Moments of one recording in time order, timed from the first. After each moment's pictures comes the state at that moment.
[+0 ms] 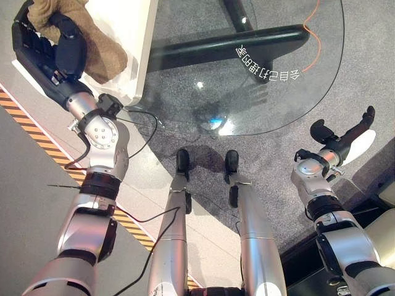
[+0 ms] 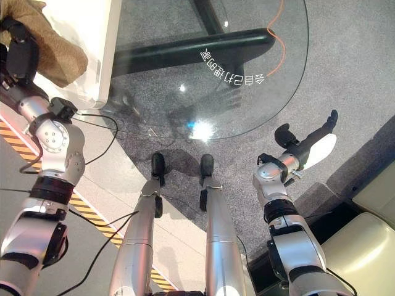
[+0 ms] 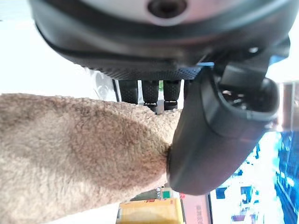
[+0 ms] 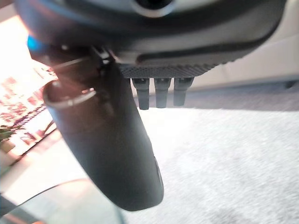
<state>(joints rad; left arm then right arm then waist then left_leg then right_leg) -0.94 0.55 -0.15 0.63 -0.50 -0.58 0.80 -0.76 -0.43 0.17 0.95 0.32 -0.21 -1.02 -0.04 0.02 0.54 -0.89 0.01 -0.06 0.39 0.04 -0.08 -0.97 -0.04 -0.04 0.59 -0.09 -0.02</state>
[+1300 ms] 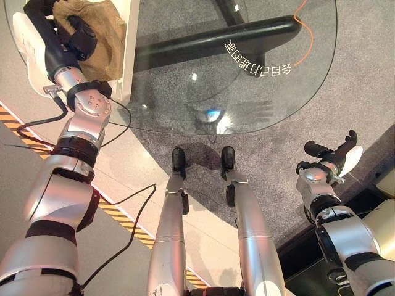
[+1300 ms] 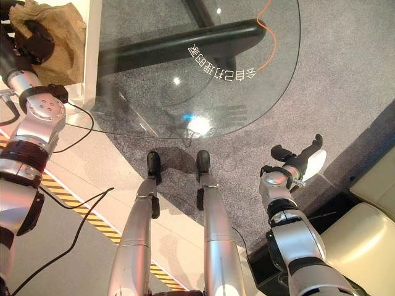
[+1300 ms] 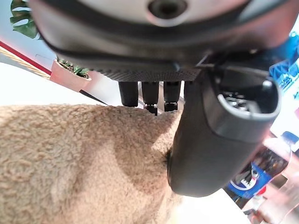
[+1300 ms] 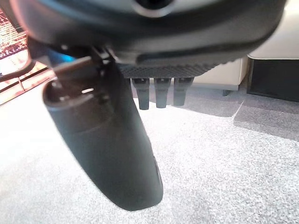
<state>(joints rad) -1.22 0.69 -0.46 1.02 -0.27 -0.18 0.81 -0.83 -0.44 0.22 1.23 0.43 -0.22 -0.81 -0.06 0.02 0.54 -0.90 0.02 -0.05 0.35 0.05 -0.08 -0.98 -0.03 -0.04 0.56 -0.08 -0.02</state>
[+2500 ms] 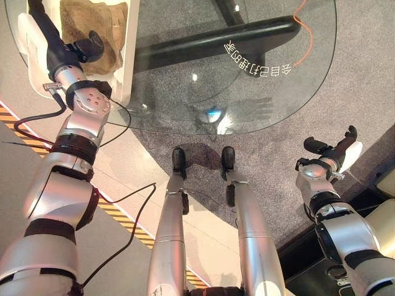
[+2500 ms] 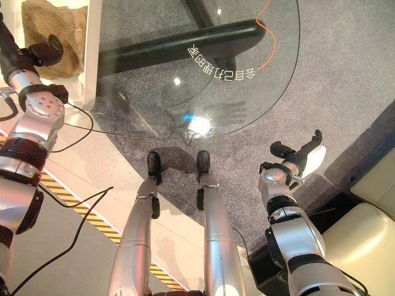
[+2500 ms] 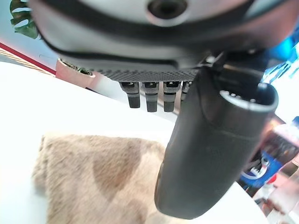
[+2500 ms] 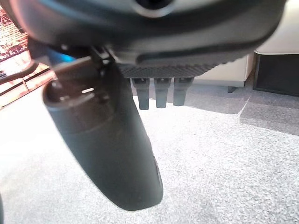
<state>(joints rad) -1.22 0.69 -0.46 1.02 -0.27 -0.16 0.80 -0.85 -0.43 0.22 1.24 0.43 -0.22 -0.80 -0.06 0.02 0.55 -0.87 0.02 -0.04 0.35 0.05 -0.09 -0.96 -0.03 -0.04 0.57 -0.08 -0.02</state>
